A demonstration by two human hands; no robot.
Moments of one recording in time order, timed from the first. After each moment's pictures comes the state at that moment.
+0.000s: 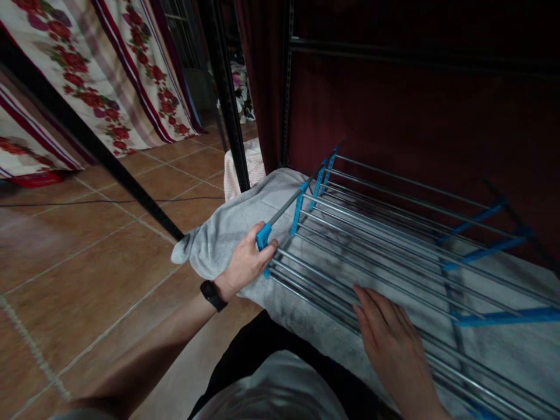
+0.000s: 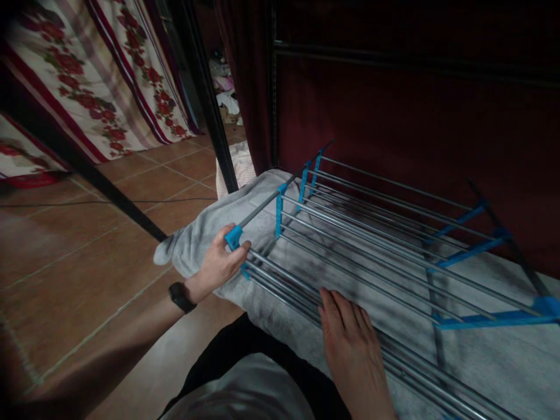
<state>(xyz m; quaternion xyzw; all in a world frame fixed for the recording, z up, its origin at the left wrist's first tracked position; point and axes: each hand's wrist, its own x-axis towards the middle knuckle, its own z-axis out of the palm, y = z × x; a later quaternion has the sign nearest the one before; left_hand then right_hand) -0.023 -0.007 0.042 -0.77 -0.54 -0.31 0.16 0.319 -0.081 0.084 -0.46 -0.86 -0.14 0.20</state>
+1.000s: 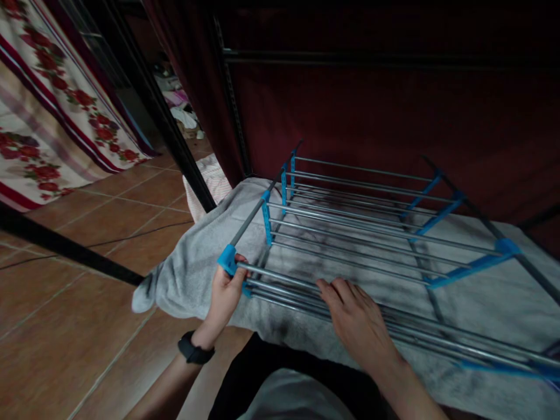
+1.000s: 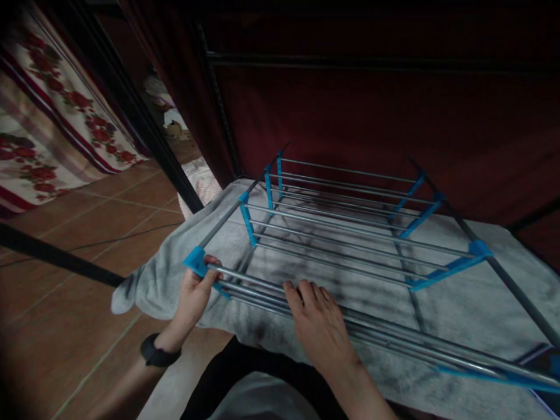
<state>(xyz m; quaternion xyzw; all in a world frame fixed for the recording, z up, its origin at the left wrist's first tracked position) 0.015 -0.002 0.041 -0.49 -0.52 -0.61 -0.33 0.293 -0.066 0.088 -0.51 -0.84 -0.10 0.15</state>
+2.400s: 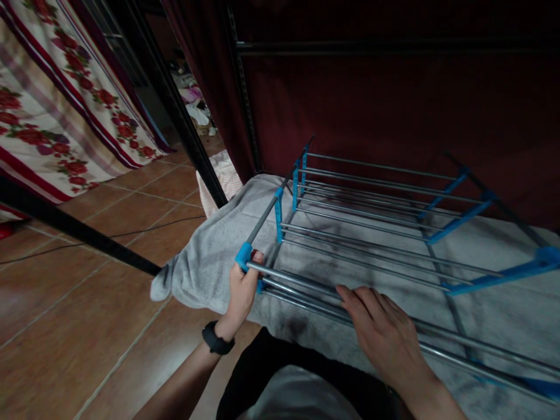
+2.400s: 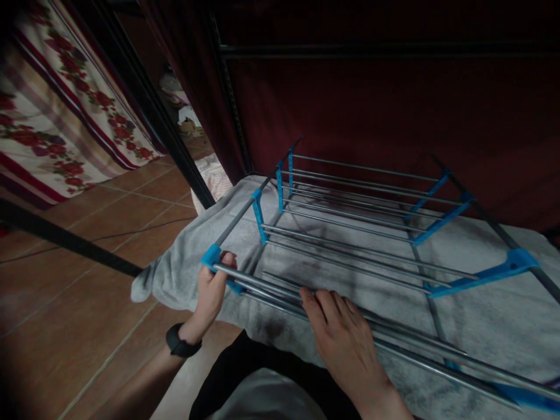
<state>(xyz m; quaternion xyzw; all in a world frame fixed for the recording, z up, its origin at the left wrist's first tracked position) 0.032 -0.005 0.053 -0.47 -0.58 -0.60 -0.29 0.309 -0.073 0.093 -0.47 -0.85 -0.14 0.18</state>
